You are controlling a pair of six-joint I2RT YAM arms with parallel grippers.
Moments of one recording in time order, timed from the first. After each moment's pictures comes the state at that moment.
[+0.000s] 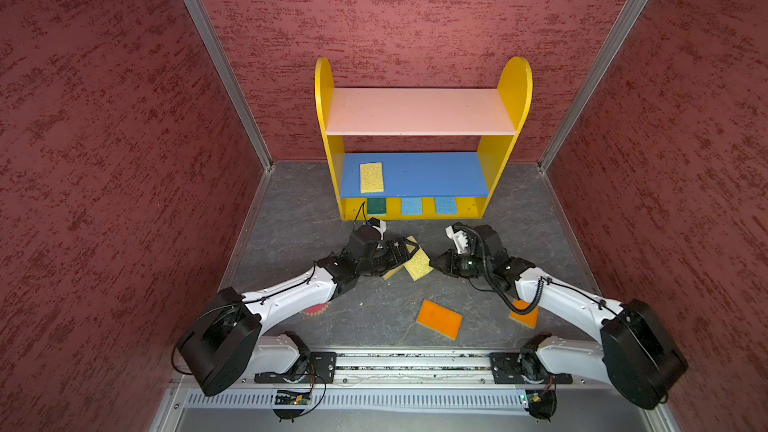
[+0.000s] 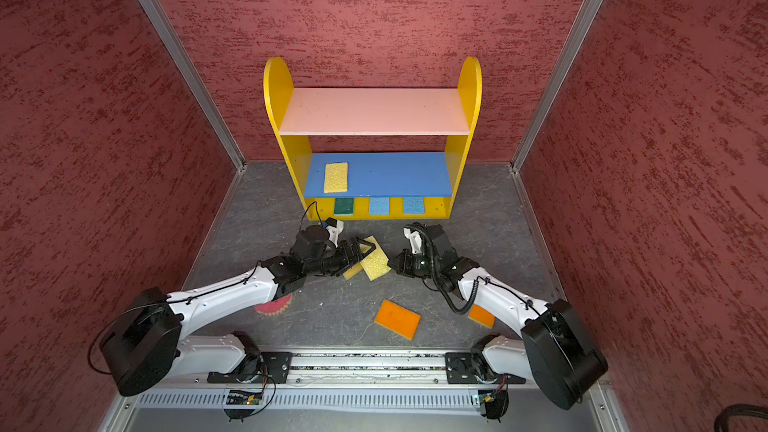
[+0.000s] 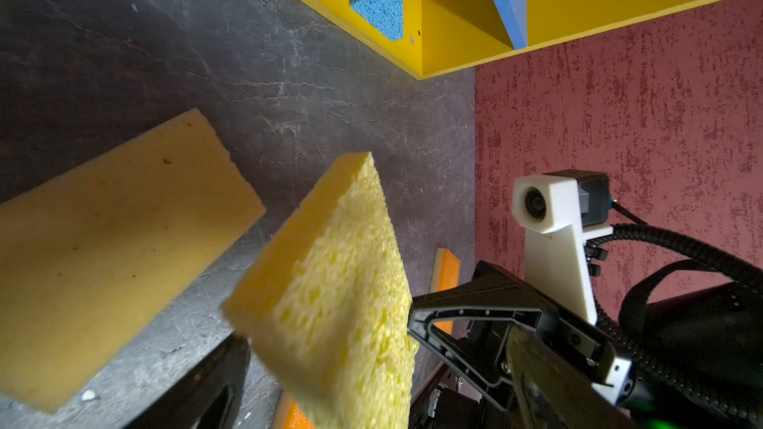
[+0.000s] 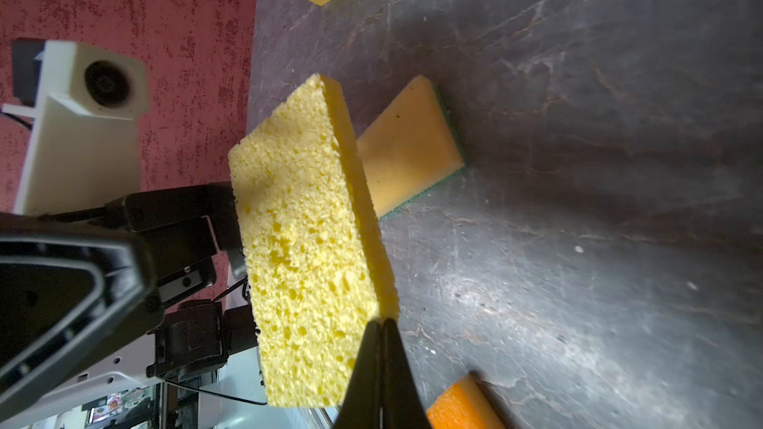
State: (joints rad) left arm -0.72 1.32 0.66 0.12 0.27 -1.11; right arm 0.56 1.25 0.60 -0.02 -0.53 0.79
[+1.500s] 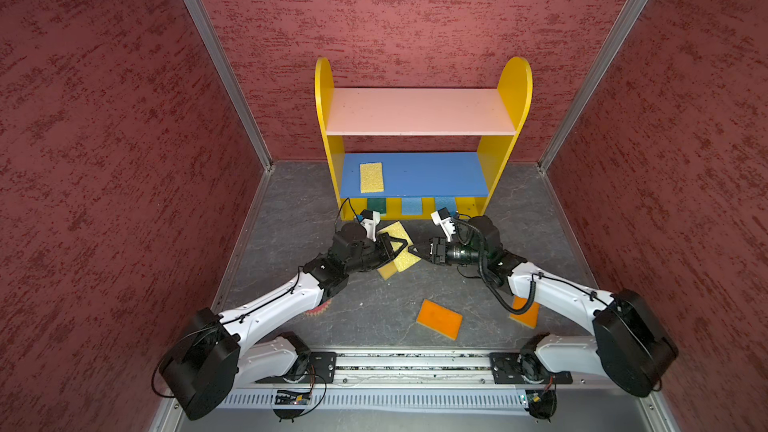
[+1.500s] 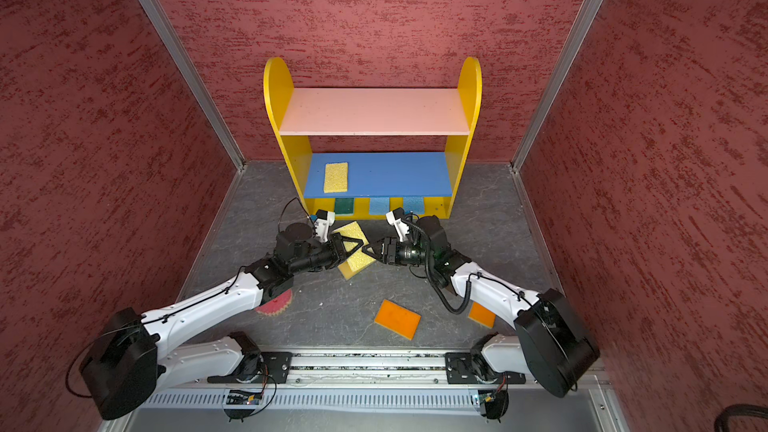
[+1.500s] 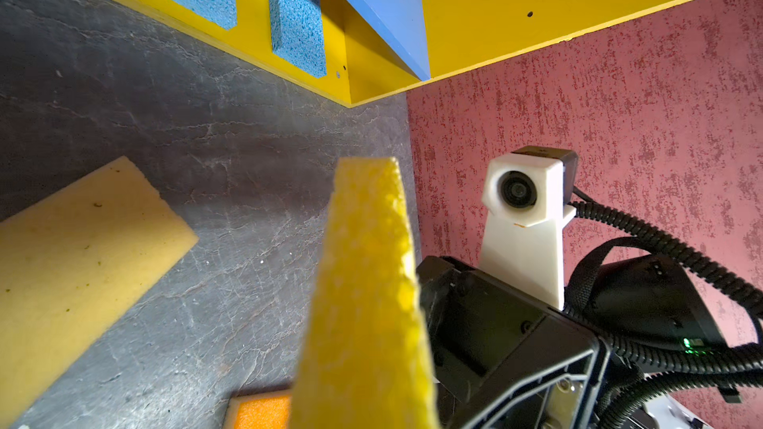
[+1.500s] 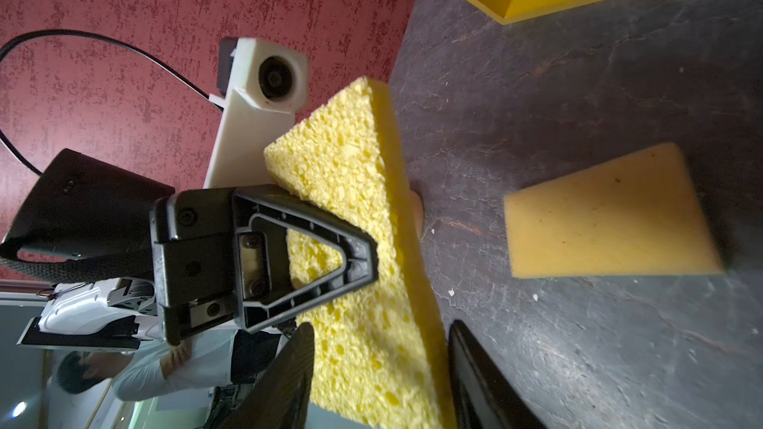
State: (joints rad) left arm -0.67 1.17 0.63 0.18 0.32 -1.12; right arm 0.59 1.32 0.65 0.35 -0.75 0.94
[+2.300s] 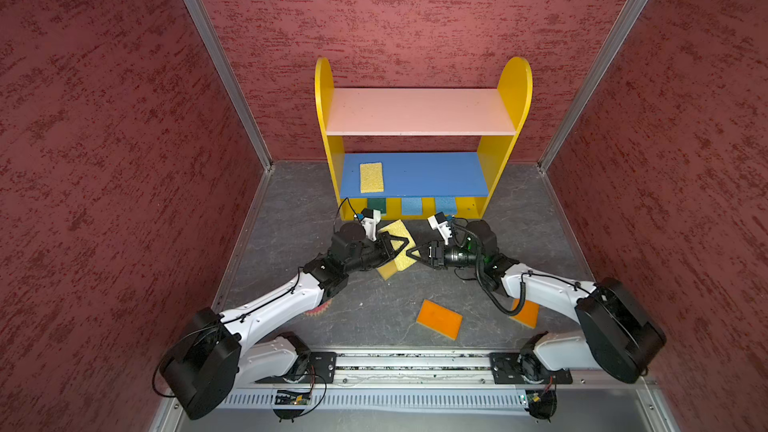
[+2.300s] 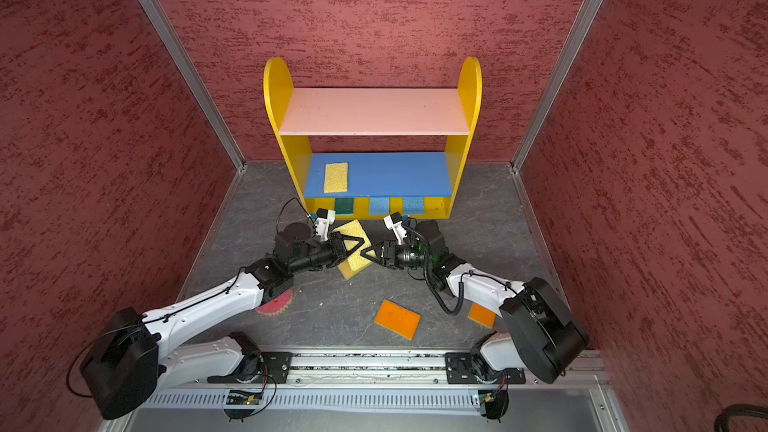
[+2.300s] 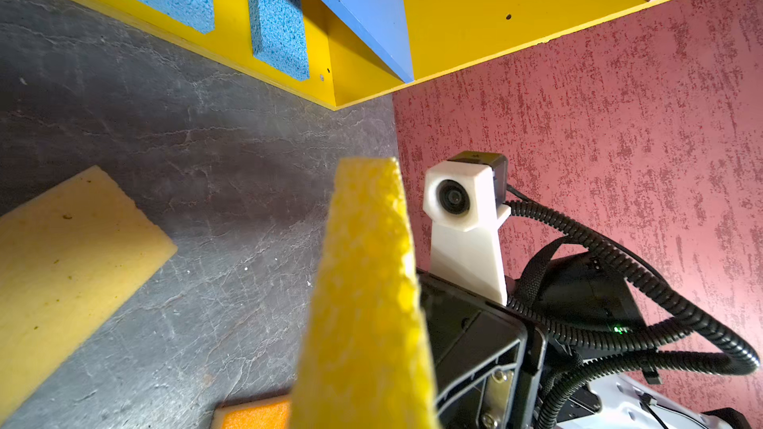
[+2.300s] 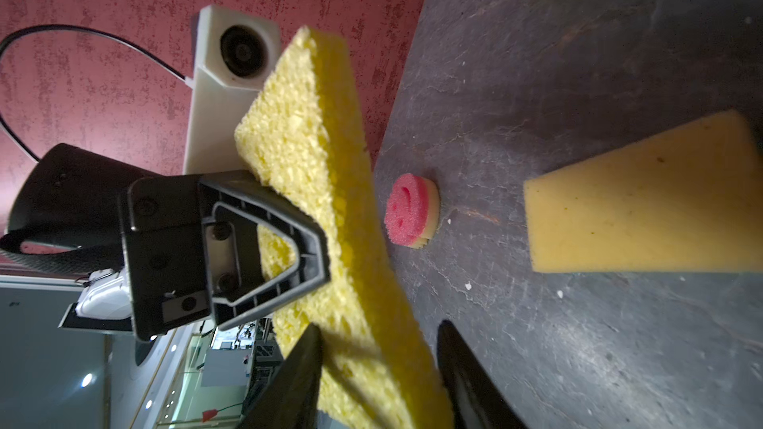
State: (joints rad) left arm -0.67 1.17 0.62 0.23 0.34 -1.12; right arm 0.59 1.39 0.58 0.56 -0.81 1.05
